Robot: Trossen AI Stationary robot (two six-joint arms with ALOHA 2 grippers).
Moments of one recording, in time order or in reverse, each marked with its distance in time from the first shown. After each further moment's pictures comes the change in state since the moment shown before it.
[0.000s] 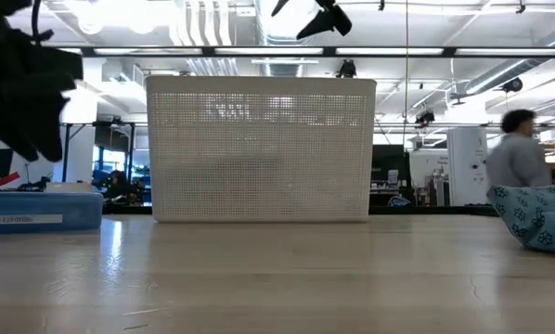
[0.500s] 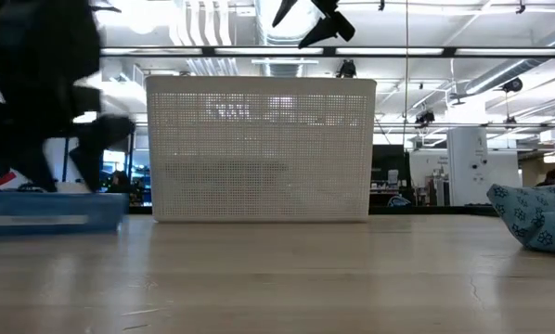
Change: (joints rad) left arm 0.141 0.380 0.014 0.195 0.005 -0.364; right arm 0.032 0.002 -0.034 -0.076 0.000 0.034
